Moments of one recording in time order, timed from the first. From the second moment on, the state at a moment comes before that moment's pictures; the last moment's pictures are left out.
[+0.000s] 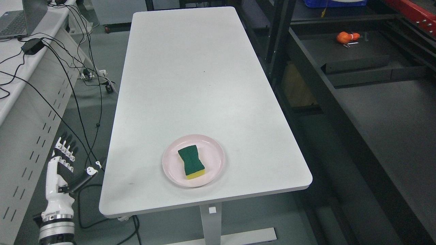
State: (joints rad) left arm 0.05 0.01 0.29 -1.77 0.12 -0.07 0.01; right arm -0.08 0.00 -0.21 0.00 -0.12 0.00 -0.07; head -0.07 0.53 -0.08
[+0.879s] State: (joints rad) left arm -0.19 0.20 0.25 -1.69 -0.17 -0.42 -0.20; right arm -0.08 0.00 -0.21 0.00 -0.12 0.00 -0.07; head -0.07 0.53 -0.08
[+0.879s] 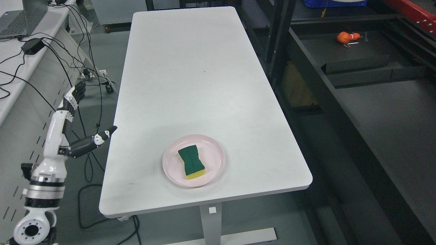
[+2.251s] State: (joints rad) left arm -0.57 0.47 -0.32 -1.54 -1.07 -0.79 -0.32; right arm -0.08 0.00 -0.21 0.00 -0.12 0.00 -0.07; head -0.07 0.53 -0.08
